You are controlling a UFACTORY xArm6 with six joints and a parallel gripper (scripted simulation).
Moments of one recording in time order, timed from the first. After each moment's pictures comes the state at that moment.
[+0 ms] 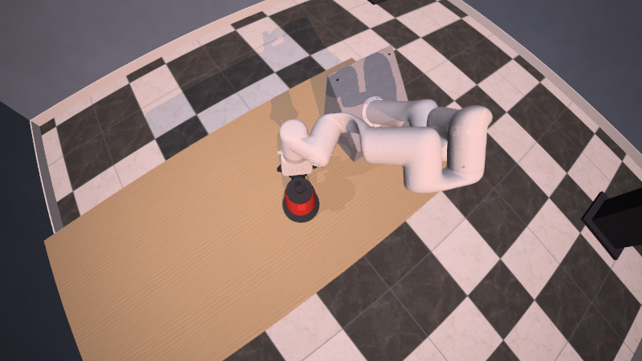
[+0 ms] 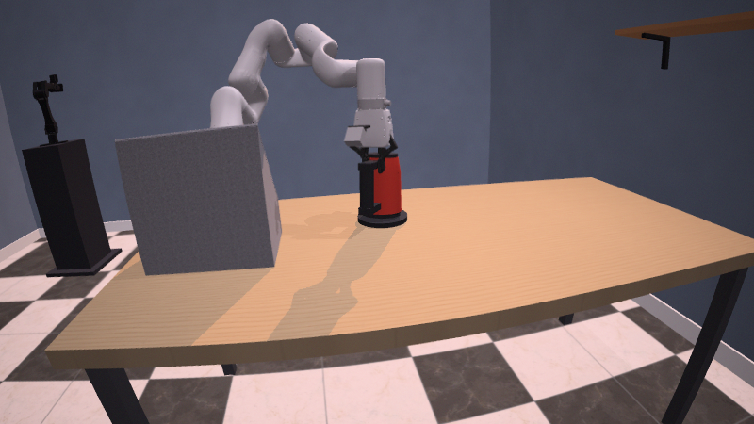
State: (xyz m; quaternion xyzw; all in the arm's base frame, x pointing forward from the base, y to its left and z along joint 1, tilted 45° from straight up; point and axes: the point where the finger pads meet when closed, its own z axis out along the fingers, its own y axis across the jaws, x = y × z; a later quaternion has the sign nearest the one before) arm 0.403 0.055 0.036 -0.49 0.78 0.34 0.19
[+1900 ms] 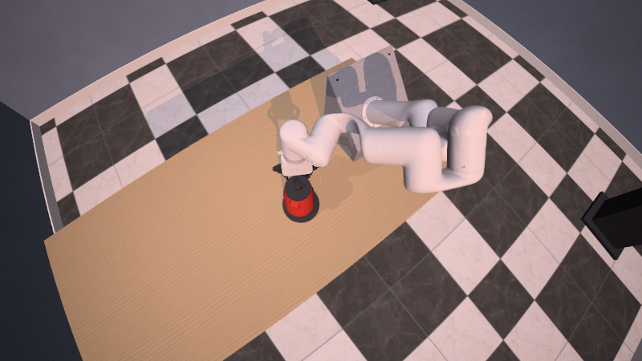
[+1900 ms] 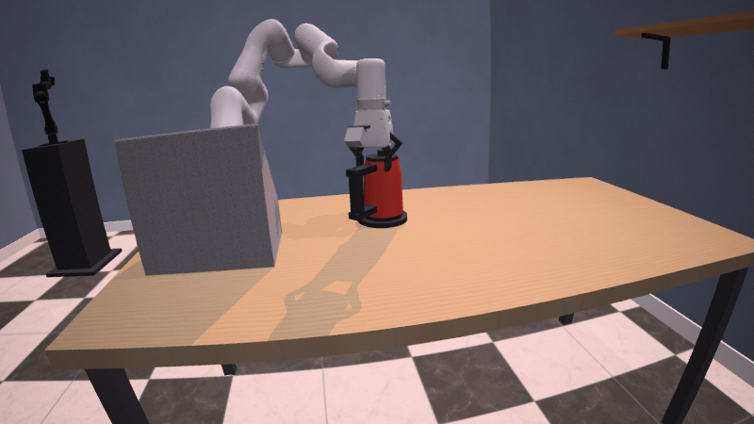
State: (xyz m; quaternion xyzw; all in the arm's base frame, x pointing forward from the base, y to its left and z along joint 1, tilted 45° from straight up) arm 0.404 0.056 0.036 -0.49 0.78 0.34 0.19
